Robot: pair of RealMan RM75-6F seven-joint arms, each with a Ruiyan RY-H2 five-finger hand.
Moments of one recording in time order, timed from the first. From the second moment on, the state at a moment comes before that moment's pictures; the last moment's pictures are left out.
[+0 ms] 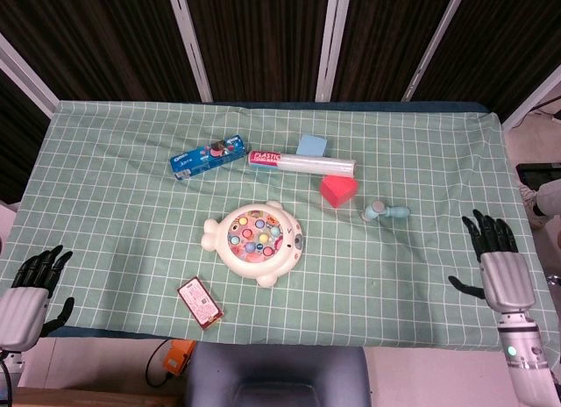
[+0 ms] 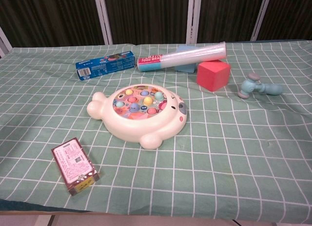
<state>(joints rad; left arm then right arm) -0.10 -1.10 0.00 -1.61 1.54 1.47 0.07 0.16 -1.24 0.14 -1.50 -1.44 1.41 -0.10</state>
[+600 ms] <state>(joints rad) -0.11 -1.12 -0.02 -1.61 1.50 1.43 0.11 0.59 -1.43 0.30 -0.99 -1.24 0.88 0.00</state>
